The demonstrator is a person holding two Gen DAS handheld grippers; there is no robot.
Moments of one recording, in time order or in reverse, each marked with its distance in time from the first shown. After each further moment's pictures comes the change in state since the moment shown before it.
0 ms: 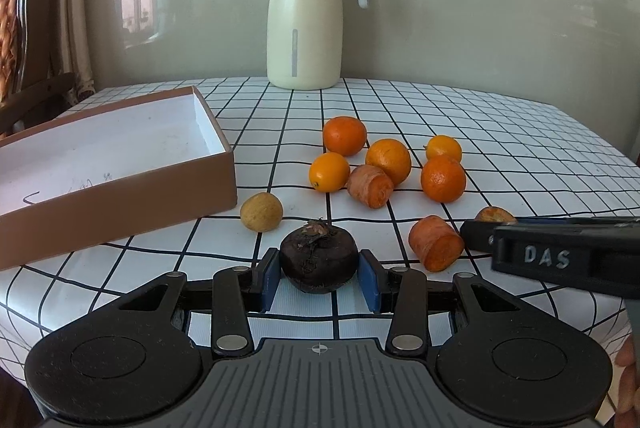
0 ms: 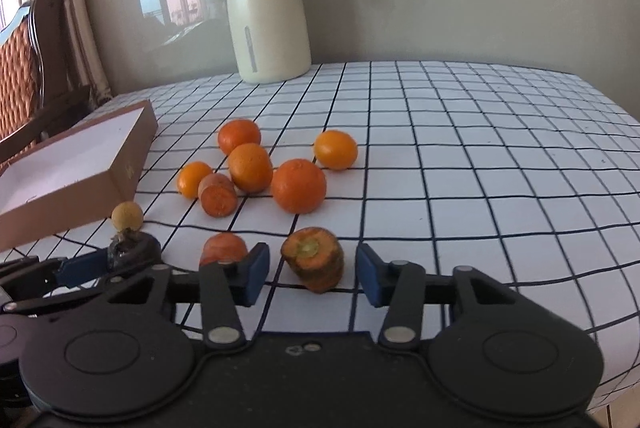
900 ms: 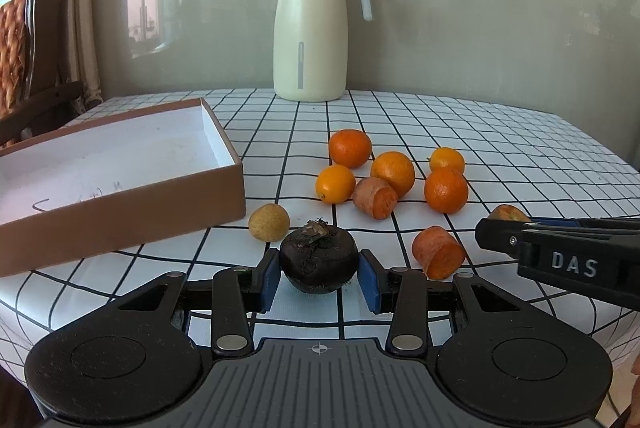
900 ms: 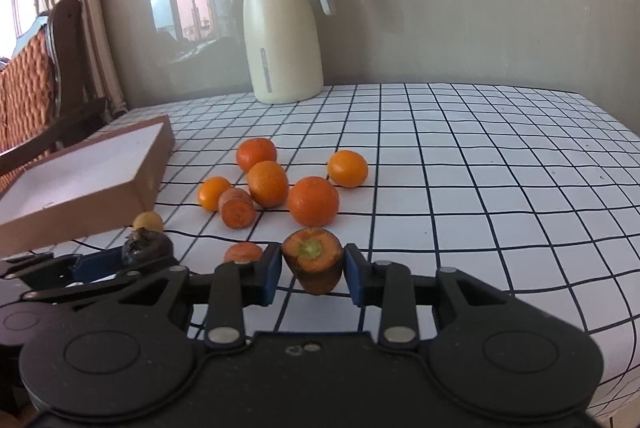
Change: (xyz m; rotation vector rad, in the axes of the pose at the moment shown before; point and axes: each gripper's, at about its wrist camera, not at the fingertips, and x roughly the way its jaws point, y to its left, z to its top) left arm -0.008 0.004 0.001 0.002 -0.039 0.012; right arm -0.025 0.002 0.001 -0.010 -0.067 0.048
